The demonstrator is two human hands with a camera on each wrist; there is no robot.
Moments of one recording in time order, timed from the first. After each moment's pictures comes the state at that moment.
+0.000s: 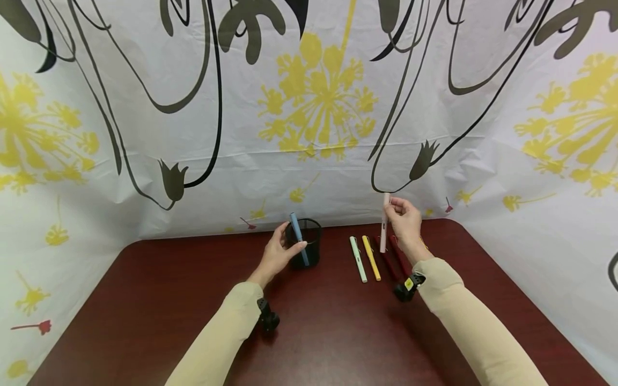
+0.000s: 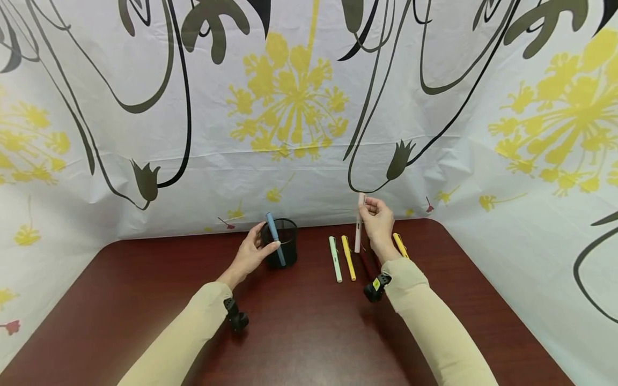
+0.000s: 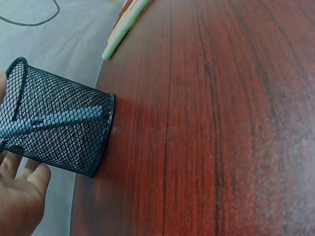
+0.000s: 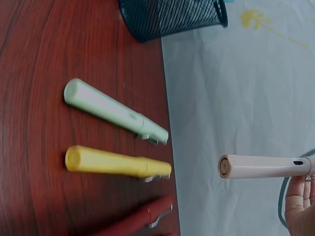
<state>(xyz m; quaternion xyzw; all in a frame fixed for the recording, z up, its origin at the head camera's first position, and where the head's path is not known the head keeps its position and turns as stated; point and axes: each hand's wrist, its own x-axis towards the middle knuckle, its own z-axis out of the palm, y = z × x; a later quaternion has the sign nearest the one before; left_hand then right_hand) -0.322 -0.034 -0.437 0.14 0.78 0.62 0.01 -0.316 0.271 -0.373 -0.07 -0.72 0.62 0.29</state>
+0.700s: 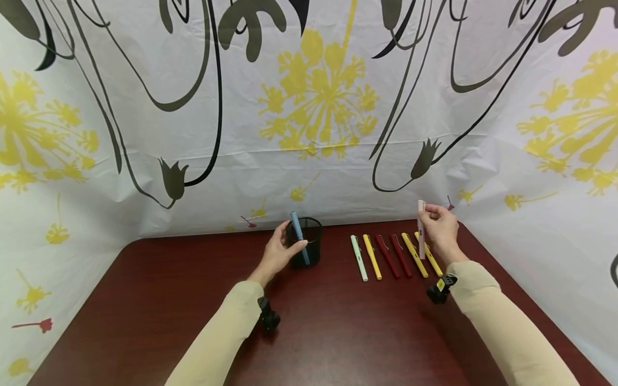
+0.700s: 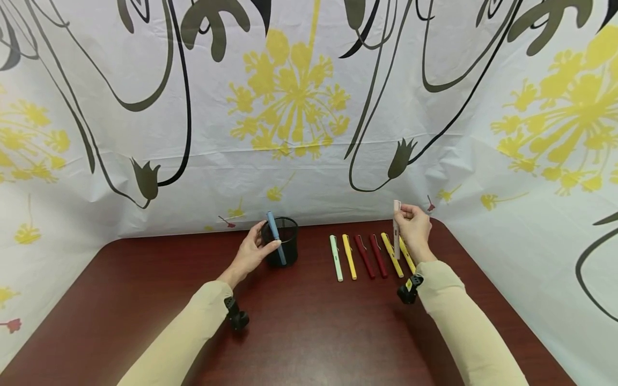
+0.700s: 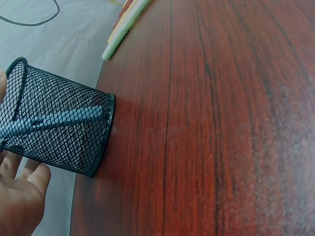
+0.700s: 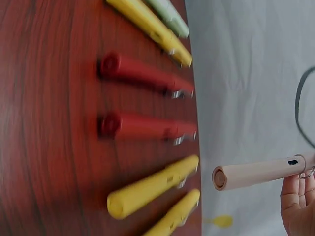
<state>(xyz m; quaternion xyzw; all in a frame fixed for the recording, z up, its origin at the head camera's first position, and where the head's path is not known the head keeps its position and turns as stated) -0.322 -0.035 -0.436 0.13 0.78 0.61 0.02 -0.298 0.351 -0.380 -0.16 -0.84 0.47 0.24</state>
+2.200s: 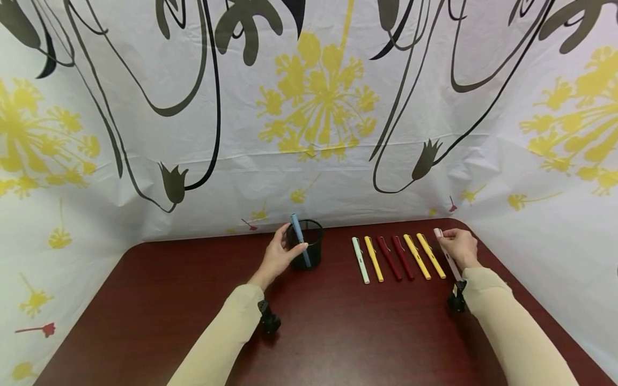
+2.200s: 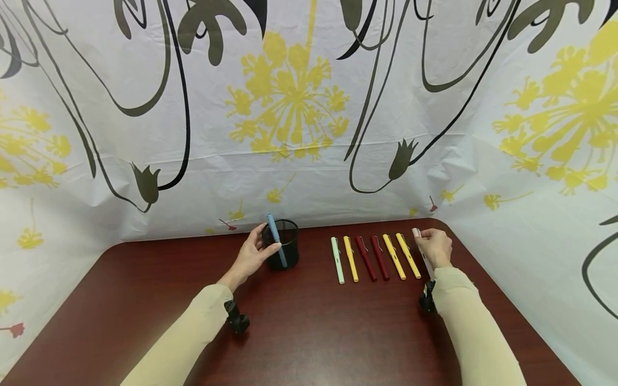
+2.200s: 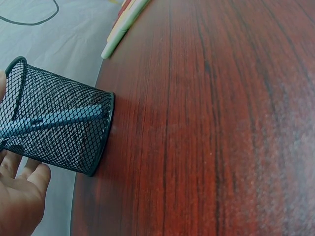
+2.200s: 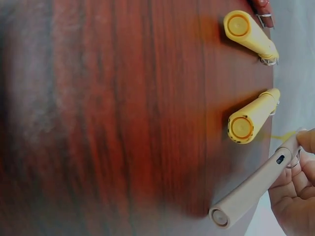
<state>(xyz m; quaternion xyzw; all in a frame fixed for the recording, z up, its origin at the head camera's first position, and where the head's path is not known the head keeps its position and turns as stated) -0.322 -0.034 -0.435 0.13 0.78 0.61 0.02 -0.292 0.419 -0.431 -0.16 -0.92 0.32 0.15</state>
